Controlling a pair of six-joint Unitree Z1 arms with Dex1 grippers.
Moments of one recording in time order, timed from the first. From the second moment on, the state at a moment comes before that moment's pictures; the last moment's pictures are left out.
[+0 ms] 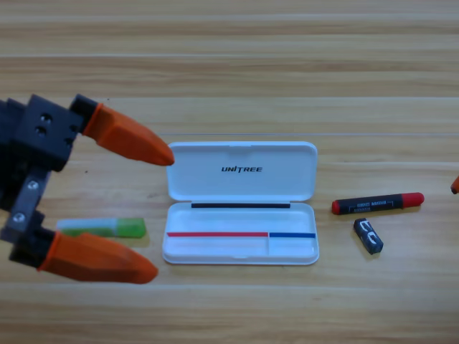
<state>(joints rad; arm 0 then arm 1) -0.88 1.25 -0.99 0.44 -0.47 0.48 0.75 1.19 -1.01 0.70 0.48 -0.43</state>
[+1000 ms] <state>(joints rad) -0.88 1.28 -1.10 0.65 -0.21 0.60 0.75 1.20 -1.01 0.69 0.26 -0.20</state>
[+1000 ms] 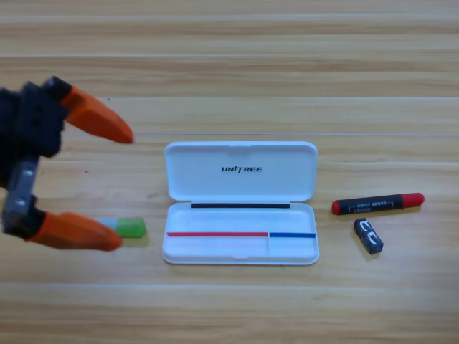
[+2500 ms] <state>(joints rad) -0.79 1.68 -1.54 1.14 0.01 0.78 0.75 2.04 -1.27 0.70 -0.05 0.29</state>
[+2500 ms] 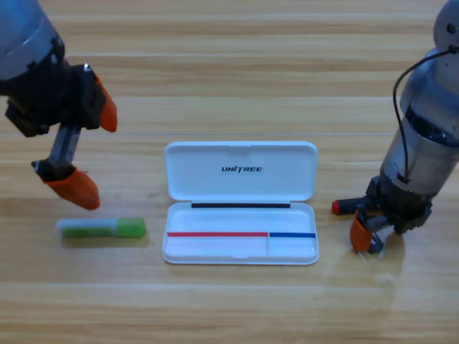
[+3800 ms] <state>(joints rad) -0.61 1.92 -1.12 0.59 0.06 0.93 0.88 2.04 -1.62 1.03 0.11 -0.71</state>
